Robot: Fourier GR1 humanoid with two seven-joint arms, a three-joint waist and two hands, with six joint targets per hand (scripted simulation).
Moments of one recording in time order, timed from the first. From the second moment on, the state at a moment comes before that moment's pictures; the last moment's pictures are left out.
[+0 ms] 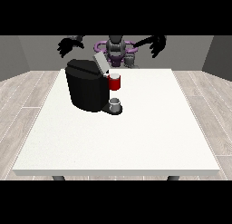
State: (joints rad) left arm -0.81 0.19 0.31 -0.66 -0.42 -0.22 -0.24; right arm -0.10 -0.10 -0.08 -1.38 -0.07 -0.10 -0.08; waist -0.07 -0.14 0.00
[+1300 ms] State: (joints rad) left arm -0.44 0.02 0.27 -1.00 -0.11 -0.30 -0.16; right arm -0.32 -0.18 -0.05 -1.37 -0.05 0.03 0.03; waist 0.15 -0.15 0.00
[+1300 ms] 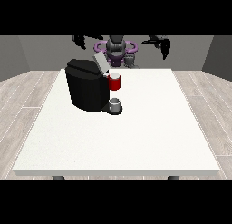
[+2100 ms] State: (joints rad) left arm -0.27 0.04 0.17 -1.32 -0.01 -0.23 -0.06; right arm -0.48 -0.18 -0.10 -1.17 -0.05 0.07 -0.03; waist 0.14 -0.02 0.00
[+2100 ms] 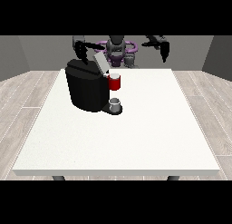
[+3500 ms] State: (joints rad) left arm -0.25 0.11 0.17 -1.37 0.04 -0.20 -0.07; right arm -0.71 -0.15 -0.08 -1.04 0.02 0.05 -0.04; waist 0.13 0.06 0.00
